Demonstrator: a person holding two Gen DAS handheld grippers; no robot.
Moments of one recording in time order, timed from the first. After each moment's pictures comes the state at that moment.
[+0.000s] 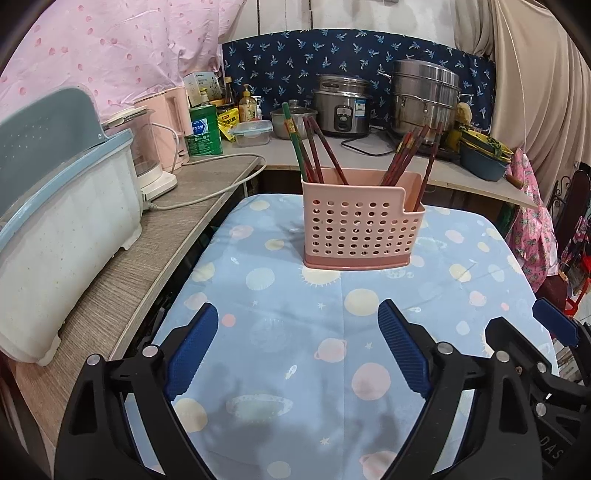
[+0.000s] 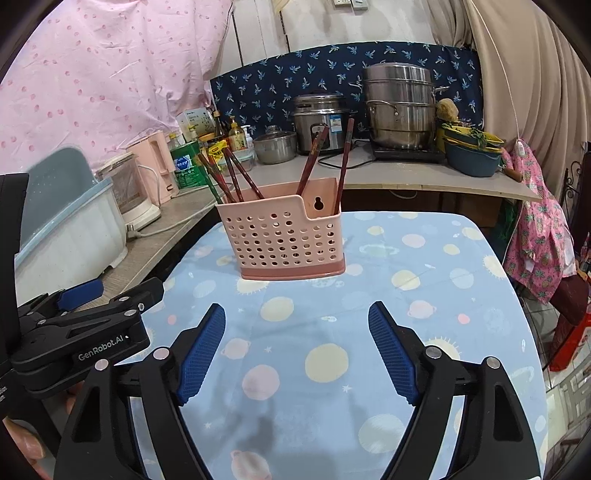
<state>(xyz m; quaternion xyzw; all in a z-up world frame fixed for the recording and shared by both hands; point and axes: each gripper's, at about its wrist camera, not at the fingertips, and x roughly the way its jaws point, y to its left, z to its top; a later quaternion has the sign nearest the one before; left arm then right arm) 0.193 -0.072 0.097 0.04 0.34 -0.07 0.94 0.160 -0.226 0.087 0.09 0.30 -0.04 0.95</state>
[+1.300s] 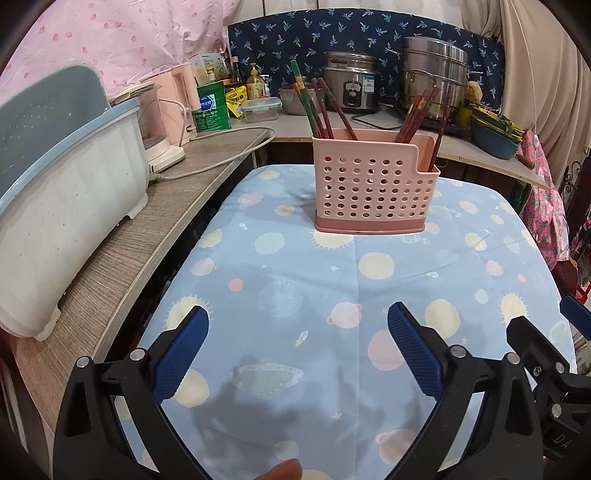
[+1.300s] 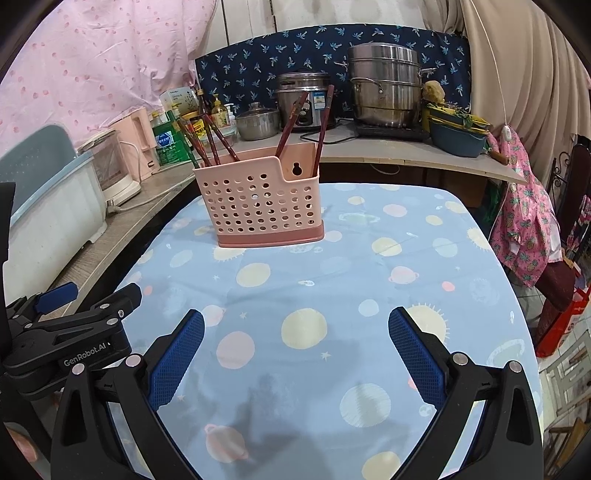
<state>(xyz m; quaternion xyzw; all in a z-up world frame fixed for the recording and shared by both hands) 0.183 -0.068 0.066 0.05 0.37 -0.05 0.93 0.151 -0.230 0.060 0.08 0.34 -0.07 0.94</state>
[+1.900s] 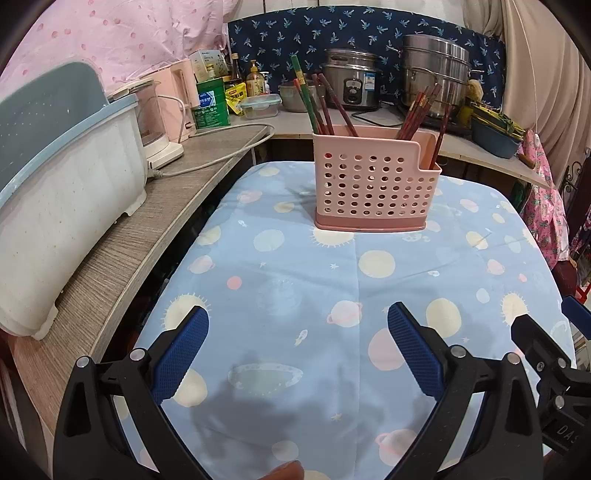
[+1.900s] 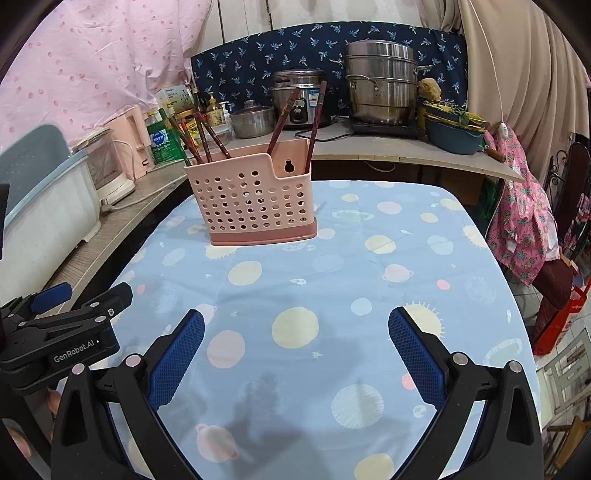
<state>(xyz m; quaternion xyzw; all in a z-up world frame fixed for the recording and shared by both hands) 0.186 -0.068 0.063 0.05 0.38 -0.05 0.92 0.153 -0.236 0.057 0.08 0.34 -0.07 0.93</state>
